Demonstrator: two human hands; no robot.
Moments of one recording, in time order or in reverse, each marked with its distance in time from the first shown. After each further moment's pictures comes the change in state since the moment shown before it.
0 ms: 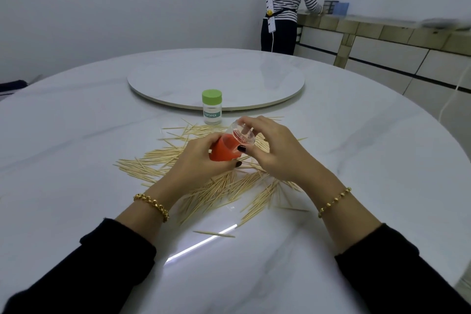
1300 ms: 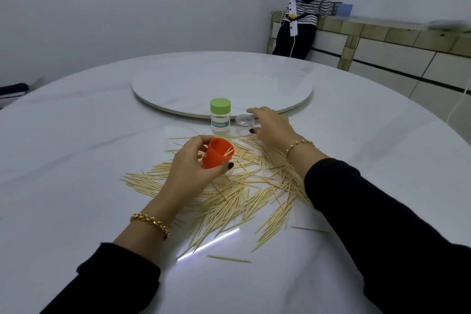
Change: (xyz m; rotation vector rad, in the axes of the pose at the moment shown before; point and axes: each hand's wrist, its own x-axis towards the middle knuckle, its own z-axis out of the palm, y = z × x) left_hand 0.004 -0.016 -0.017 0.034 0.216 -0.054; right_hand 0.106 0.083 0.034 -0.439 -0.129 0.307
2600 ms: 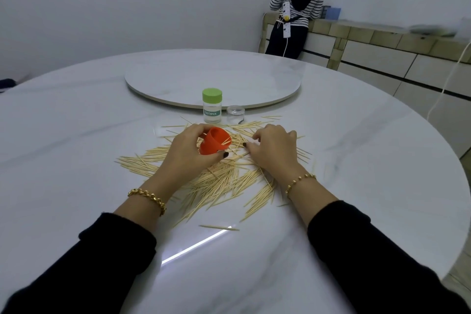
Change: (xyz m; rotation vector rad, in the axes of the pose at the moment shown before) left_hand -0.009 0.010 0.000 0.151 -0.032 0.102; right_hand -0.099 -0.029 -0.001 -0.133 0.189 0.197
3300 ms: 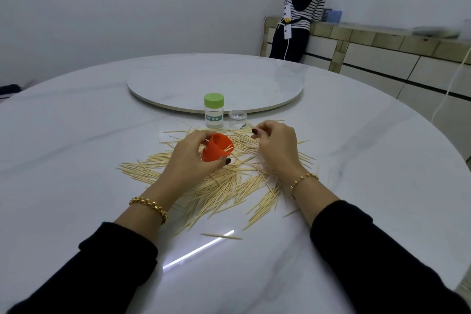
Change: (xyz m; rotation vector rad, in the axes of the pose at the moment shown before) left_hand 0.001 -0.001 0.001 -0.005 -0.009 0.007; right_hand 0.015 0.003 0.008 0.628 0.185 0.085
